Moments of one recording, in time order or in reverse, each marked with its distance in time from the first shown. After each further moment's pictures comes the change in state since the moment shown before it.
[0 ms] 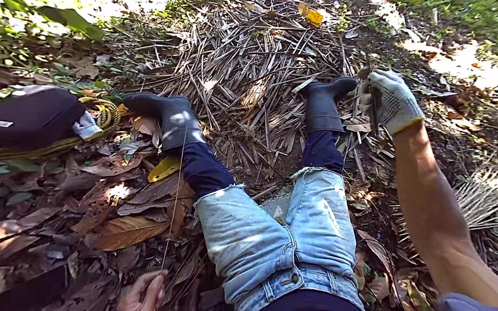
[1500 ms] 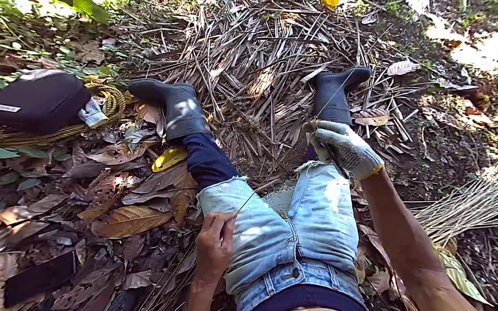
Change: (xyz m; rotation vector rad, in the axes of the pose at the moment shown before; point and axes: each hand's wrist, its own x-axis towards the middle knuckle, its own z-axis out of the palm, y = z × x) left_hand 0.058 0.089 0.158 0.382 0.046 0.597; right_hand -0.100 0.038 0.117 0.022 -0.453 0.109
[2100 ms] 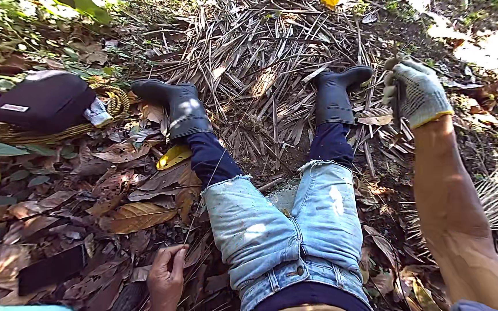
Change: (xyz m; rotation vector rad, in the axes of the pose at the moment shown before) left_hand -0.086 -0.081 -0.087 0.003 0.041 -0.358; right_hand 0.029 -0.041 -0.159 -0.080 0.557 -0.061
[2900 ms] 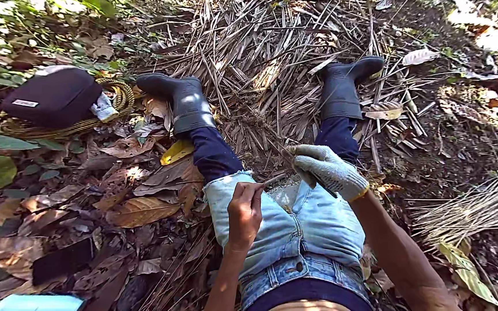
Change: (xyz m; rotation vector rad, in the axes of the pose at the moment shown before) left_hand 0.077 0.159 0.137 -0.077 -0.037 0.319; right_hand -0.163 0.042 0.161 0.044 -0.693 0.066
